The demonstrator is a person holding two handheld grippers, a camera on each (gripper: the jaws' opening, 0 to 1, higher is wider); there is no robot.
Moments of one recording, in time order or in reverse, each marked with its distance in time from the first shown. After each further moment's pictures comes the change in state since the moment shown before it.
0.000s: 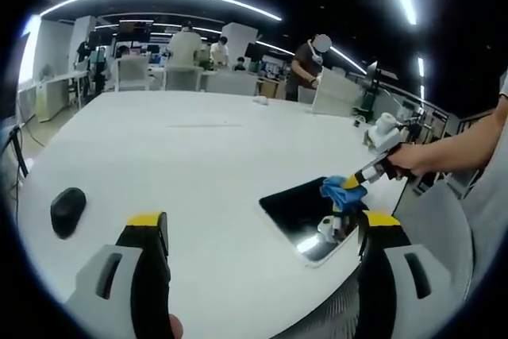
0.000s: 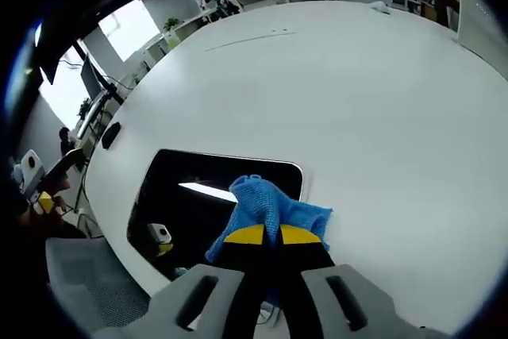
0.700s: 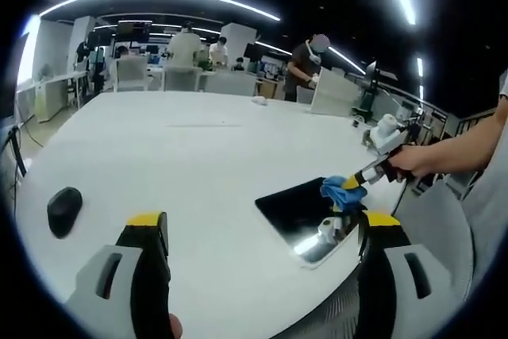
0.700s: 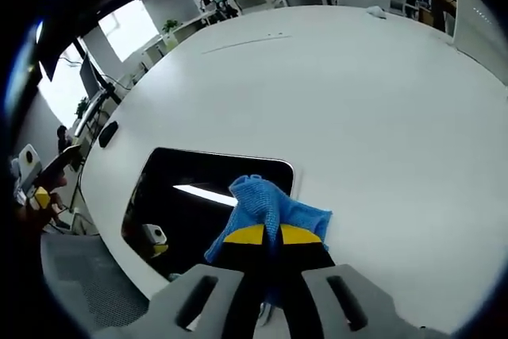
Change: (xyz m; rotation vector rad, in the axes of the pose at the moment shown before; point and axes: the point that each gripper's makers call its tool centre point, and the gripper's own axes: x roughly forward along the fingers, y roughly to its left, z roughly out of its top) left arm 0.004 -0.008 -0.002 -0.003 0.003 -0.015; right arm -0.001 -0.004 -0.001 -0.012 -0.035 -0.023
